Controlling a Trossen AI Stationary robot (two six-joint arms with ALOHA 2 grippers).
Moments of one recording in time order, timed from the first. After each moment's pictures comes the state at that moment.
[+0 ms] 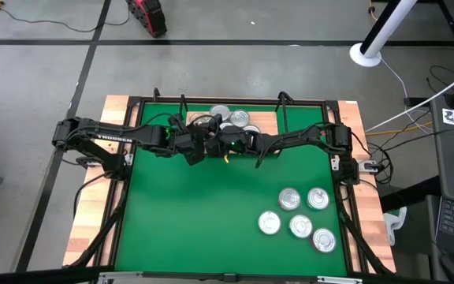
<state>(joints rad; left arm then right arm) 0.04 1.41 1.09 -0.77 -0.71 -0.22 -0.11 2.04 1.36 0.39 0.38 -1.15</state>
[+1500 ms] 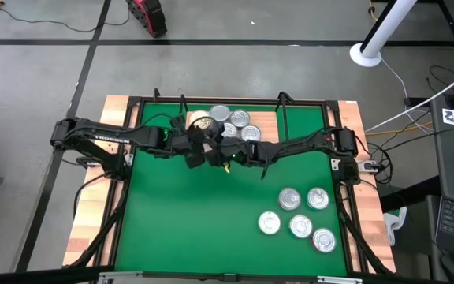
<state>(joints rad) 0.01 1.39 1.09 -0.74 -0.66 -0.19 -0.01 2.00 1.36 0.32 0.57 -1.16</state>
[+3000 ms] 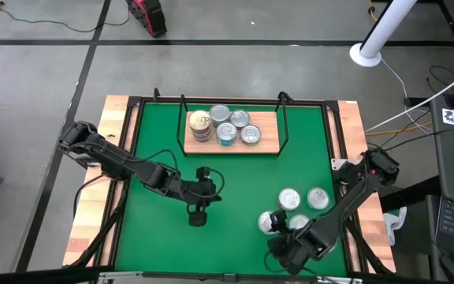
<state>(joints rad) -0.38 1.52 1.09 -0.28 -0.29 -0.25 0.81 1.81 1.36 -0.81 0.32 0.36</state>
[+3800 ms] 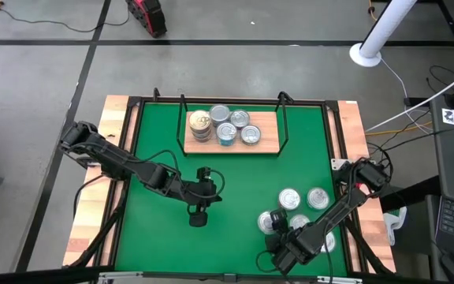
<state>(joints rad) -0.38 1.53 1.09 -0.27 -0.29 -0.25 0.80 1.98 1.36 -0.93 0.31 0.44</state>
